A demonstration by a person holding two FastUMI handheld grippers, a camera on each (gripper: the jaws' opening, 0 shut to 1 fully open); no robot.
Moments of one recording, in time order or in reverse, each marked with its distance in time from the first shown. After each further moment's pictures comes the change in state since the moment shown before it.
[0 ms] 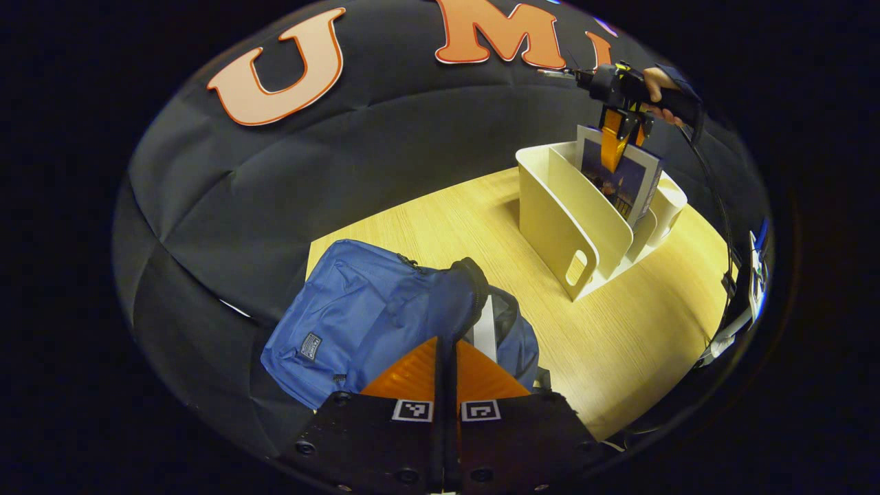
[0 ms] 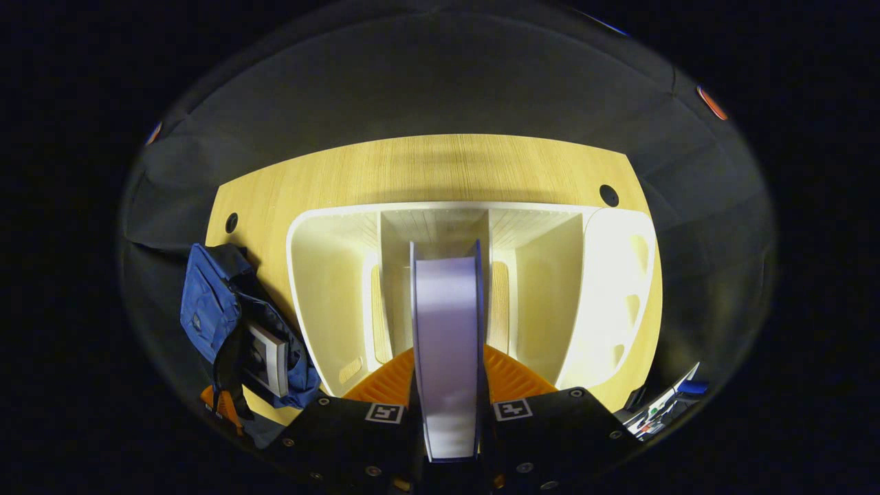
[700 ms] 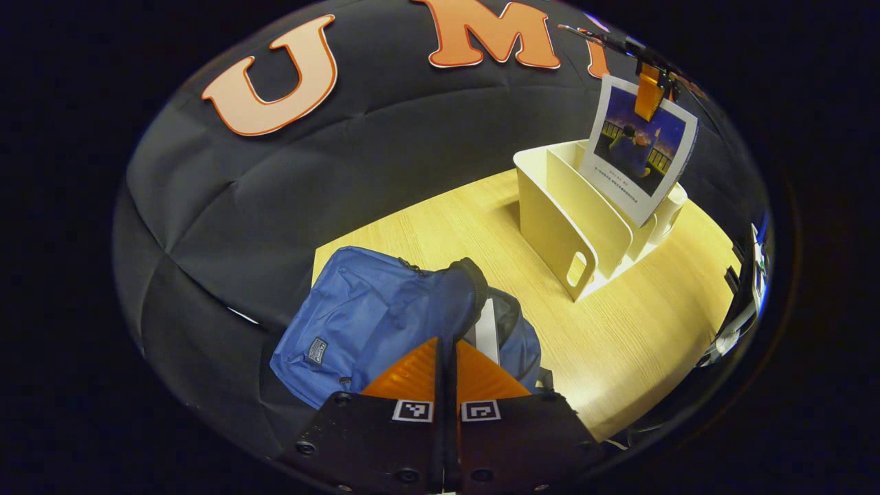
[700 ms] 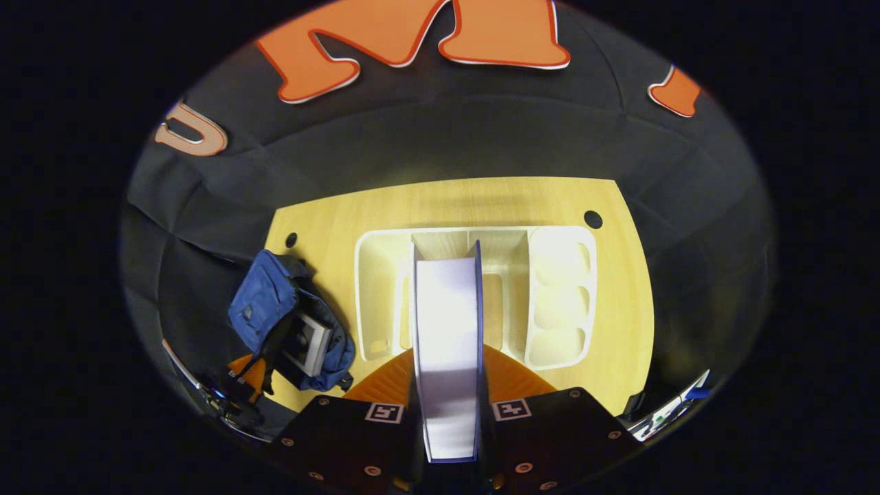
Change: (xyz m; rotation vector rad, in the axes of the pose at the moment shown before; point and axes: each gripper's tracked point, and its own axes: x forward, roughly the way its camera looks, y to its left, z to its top) left arm -0.006 0.002 0.011 0.021 -0.004 0.024; right arm -0.124 -0.016 -0.024 0.032 -0.195 0.199
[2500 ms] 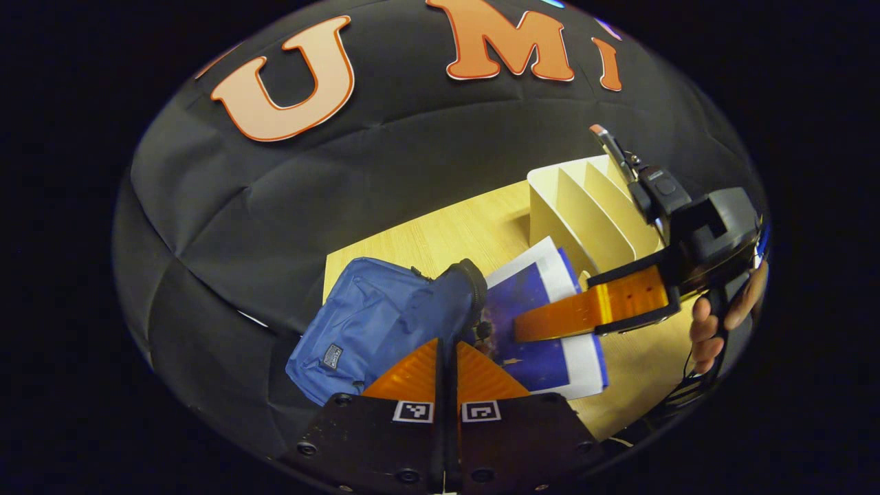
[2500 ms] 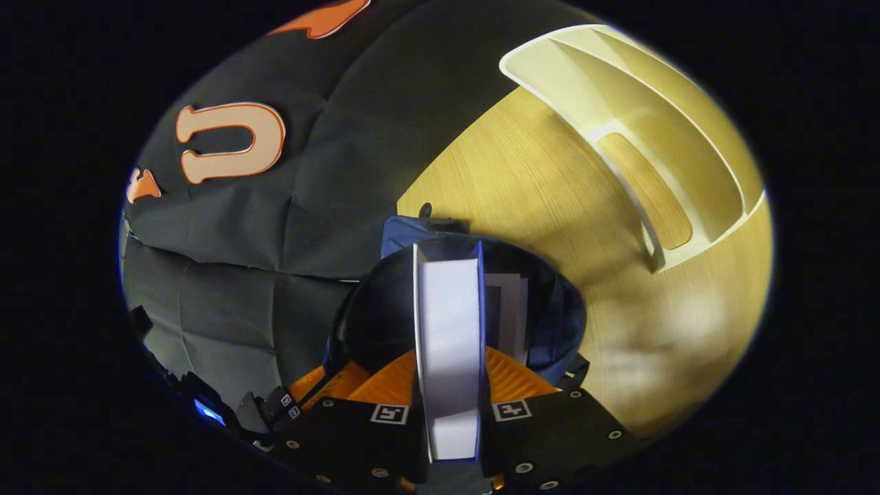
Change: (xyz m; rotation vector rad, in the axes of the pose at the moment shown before) left arm -0.015 0.010 0.026 -0.019 -0.023 0.031; right arm 0.152 0.281 -0.144 0.425 0.006 0.619
